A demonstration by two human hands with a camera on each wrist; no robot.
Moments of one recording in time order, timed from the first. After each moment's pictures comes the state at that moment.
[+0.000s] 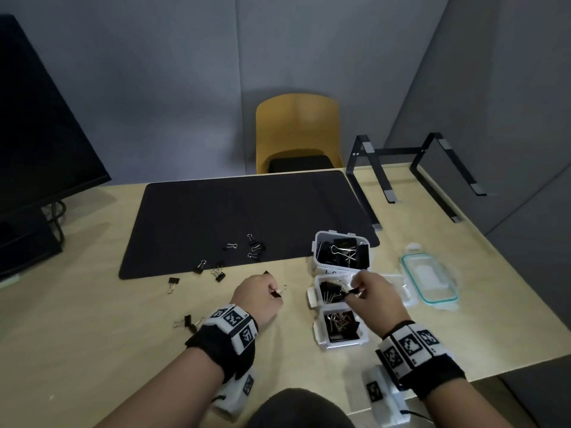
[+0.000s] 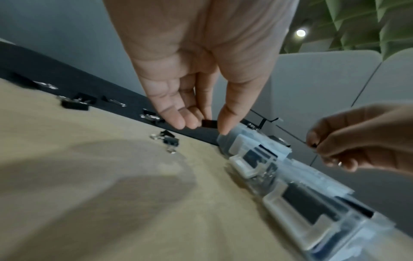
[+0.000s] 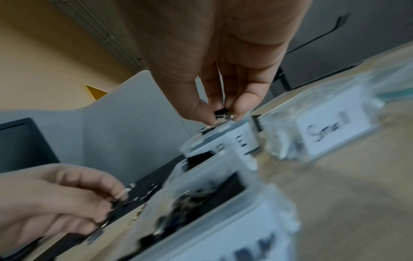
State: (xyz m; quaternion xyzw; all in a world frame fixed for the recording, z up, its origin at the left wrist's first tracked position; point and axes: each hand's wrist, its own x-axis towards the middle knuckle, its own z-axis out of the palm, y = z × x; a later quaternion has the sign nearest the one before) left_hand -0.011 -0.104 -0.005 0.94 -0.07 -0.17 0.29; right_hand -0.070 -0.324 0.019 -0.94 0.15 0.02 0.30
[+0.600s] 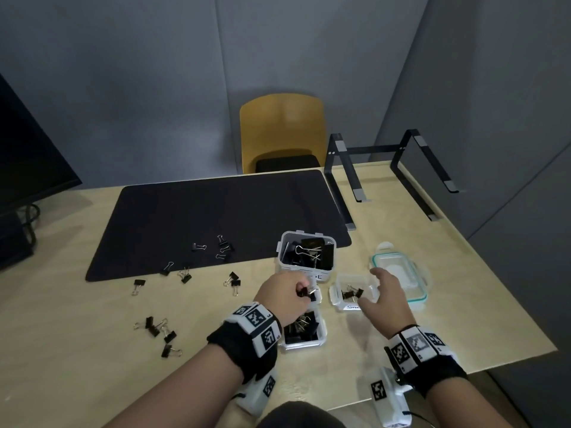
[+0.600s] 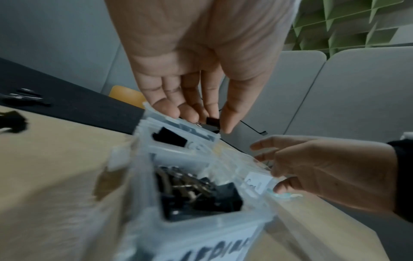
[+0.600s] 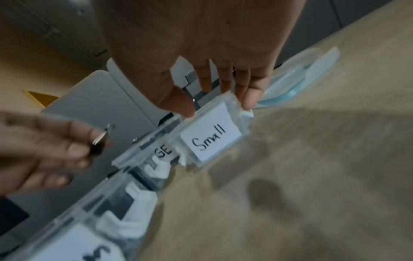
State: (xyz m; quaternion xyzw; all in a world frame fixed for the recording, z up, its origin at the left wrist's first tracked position) left_hand -0.036 -0.215 0.020 0.92 -0.17 -0.14 0.34; right_hand -0.088 -0.426 -0.015 -0.91 0.20 0.00 0.37
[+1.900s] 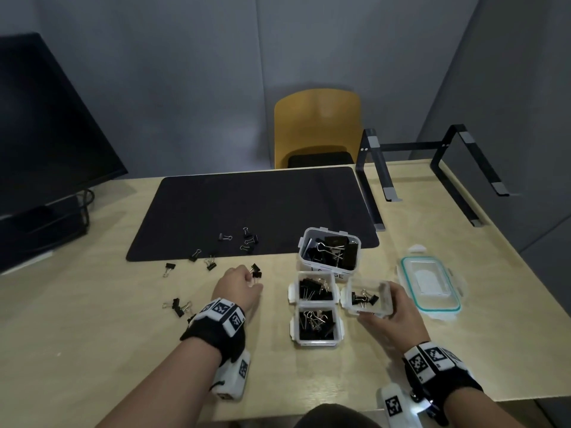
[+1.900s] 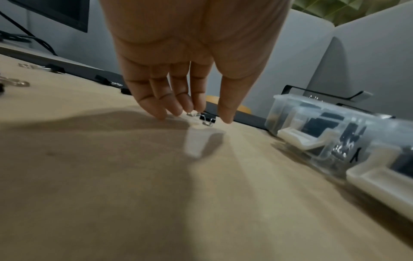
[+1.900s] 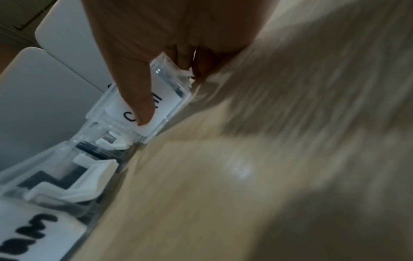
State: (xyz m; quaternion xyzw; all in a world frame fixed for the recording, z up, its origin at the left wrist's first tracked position) left_hand -0.011 -0.125 -0.031 0.96 0.11 -0.10 0.24; right_hand -0.096 -0.421 -0.037 -0.84 0.14 0.01 0.52
